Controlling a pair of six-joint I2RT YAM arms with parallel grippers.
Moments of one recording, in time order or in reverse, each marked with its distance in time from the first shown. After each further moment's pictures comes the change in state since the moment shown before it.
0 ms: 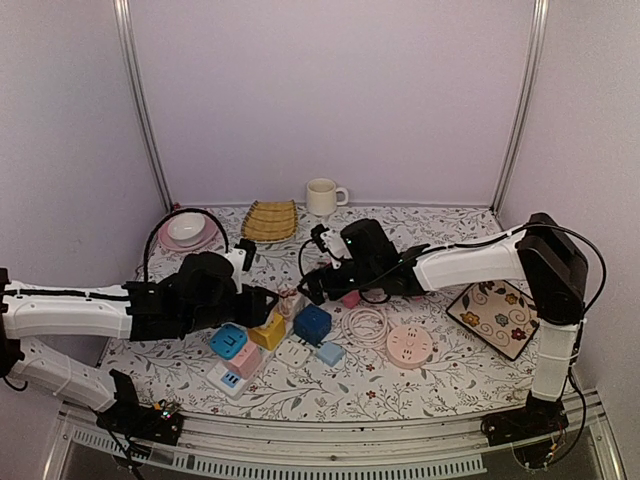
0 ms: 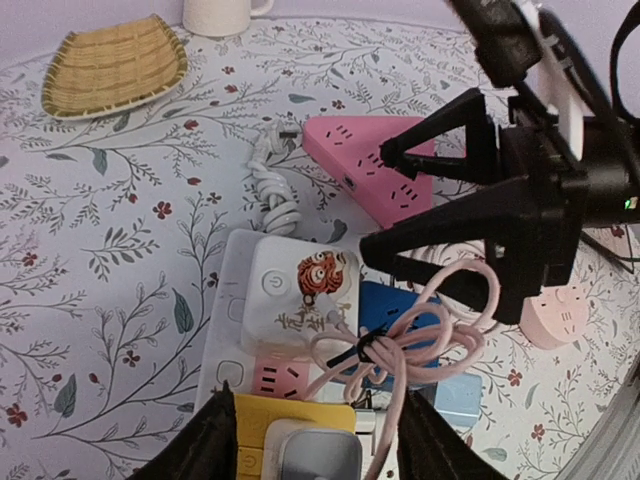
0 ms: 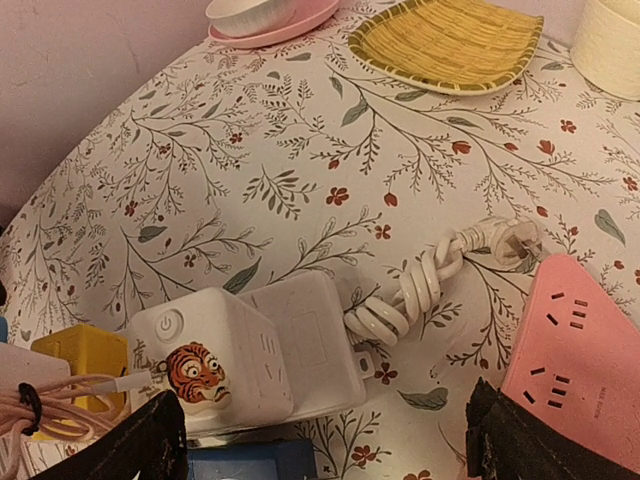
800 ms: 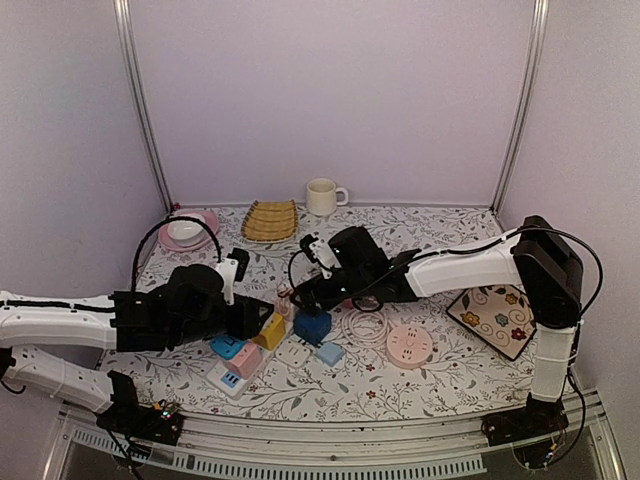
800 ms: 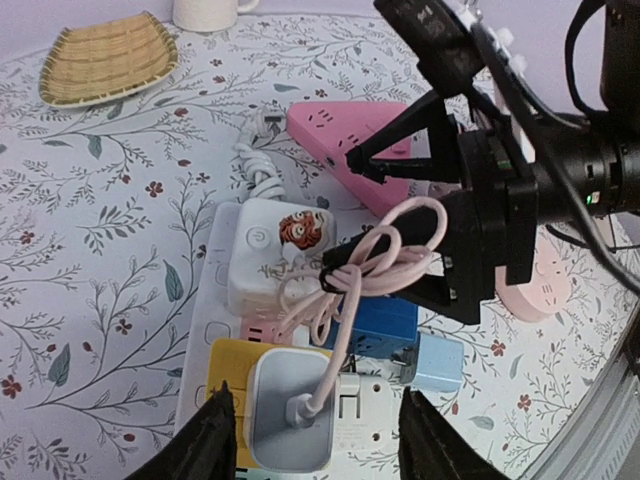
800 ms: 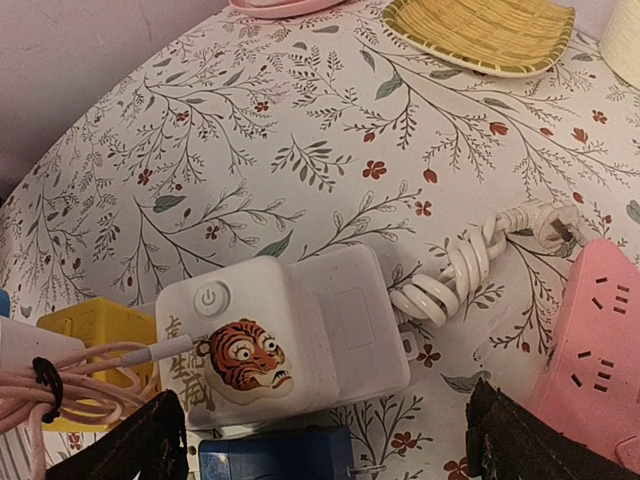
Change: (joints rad) left arm -0.064 -0.127 -0.056 -0.043 -0.031 -0.036; right arm 0.053 0.034 0.041 -0.061 0.025 -0.032
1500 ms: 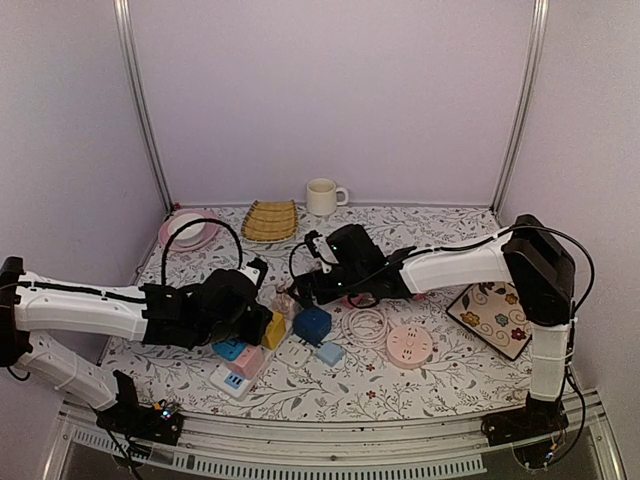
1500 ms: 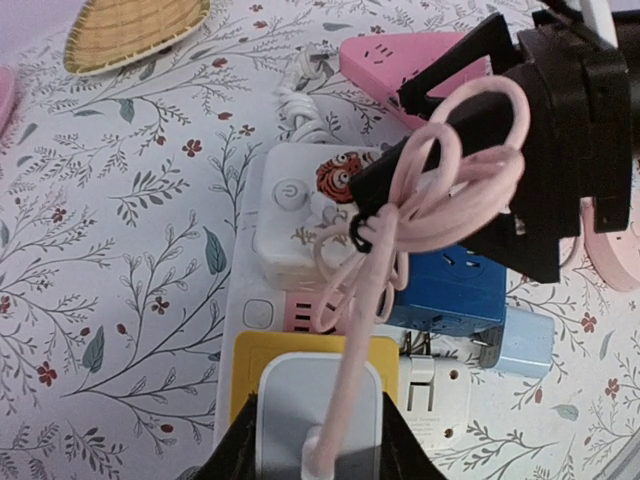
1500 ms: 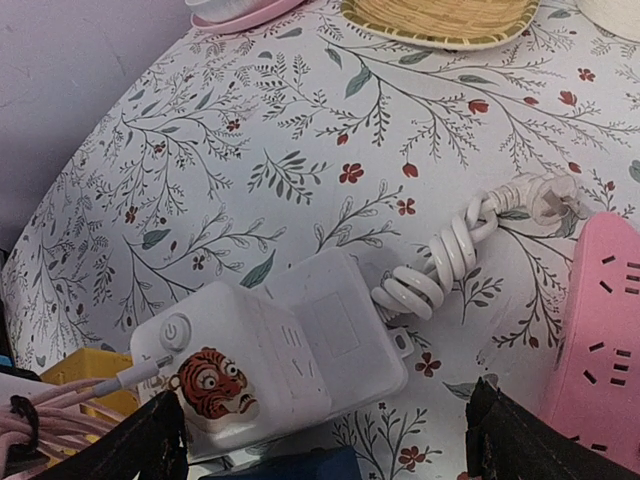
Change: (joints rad) left arm -0.025 0.211 0.104 -0.129 -0.100 0.019; right arm -0.022 0.043 0.048 -0.005 0.000 0.154
